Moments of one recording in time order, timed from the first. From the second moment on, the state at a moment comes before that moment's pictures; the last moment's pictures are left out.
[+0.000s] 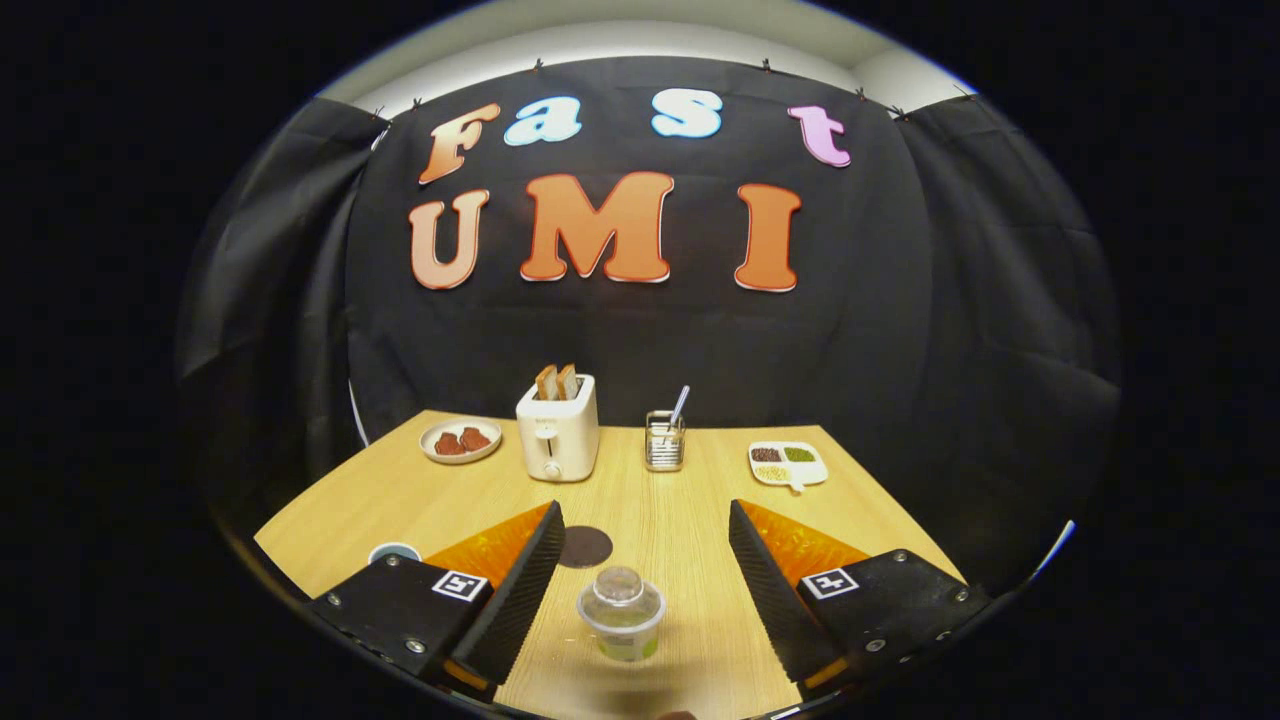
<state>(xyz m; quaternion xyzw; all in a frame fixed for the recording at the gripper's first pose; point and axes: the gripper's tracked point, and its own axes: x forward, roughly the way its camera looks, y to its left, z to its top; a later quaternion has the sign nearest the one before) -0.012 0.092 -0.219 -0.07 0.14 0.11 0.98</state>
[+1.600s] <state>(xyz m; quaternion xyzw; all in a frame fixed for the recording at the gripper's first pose) -0.006 0.106 -0.345 -0.12 0.29 0.10 0.94</state>
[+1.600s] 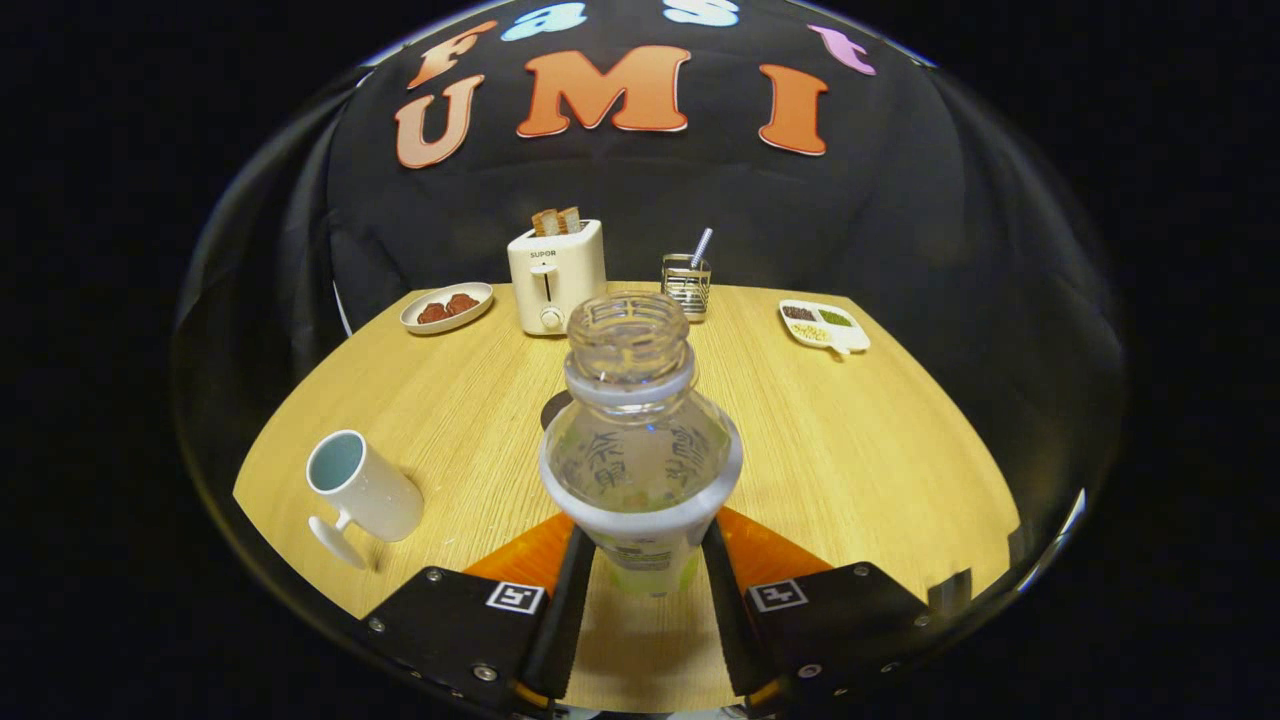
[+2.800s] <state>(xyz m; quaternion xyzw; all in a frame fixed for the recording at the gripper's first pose) 0.006 0.200 -0.299 -0.54 0.17 0.09 0.82</state>
